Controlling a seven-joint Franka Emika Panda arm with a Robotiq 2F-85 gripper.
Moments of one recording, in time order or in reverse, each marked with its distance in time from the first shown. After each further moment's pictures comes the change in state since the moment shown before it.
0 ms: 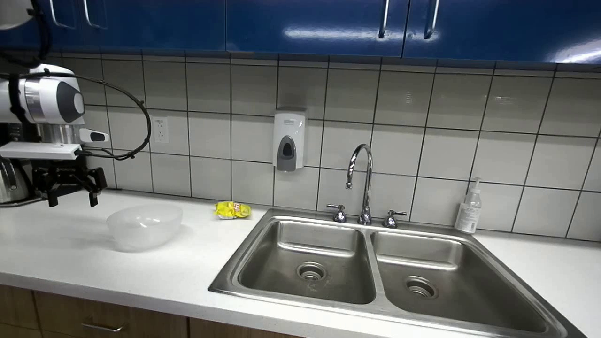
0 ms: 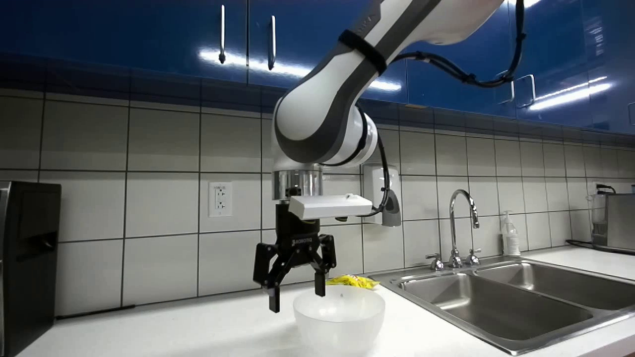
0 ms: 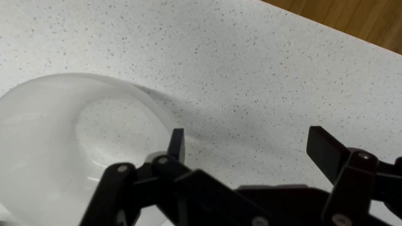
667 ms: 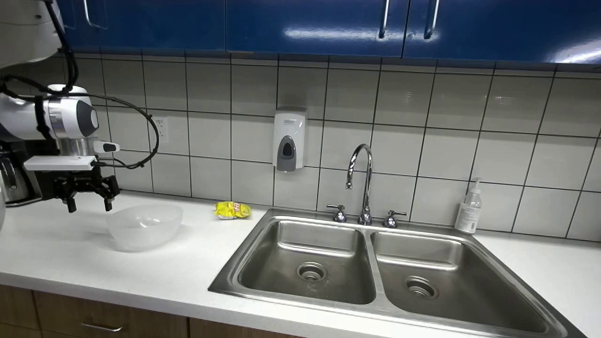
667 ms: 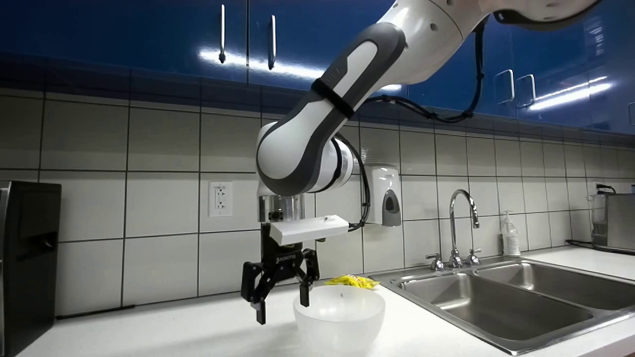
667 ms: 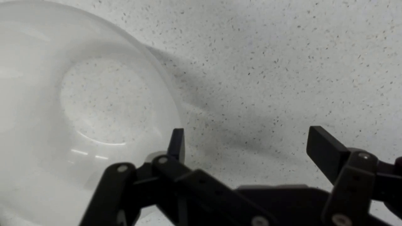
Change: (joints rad) arm 0.069 0.186 -0.089 0.181 -0.077 0.011 0.033
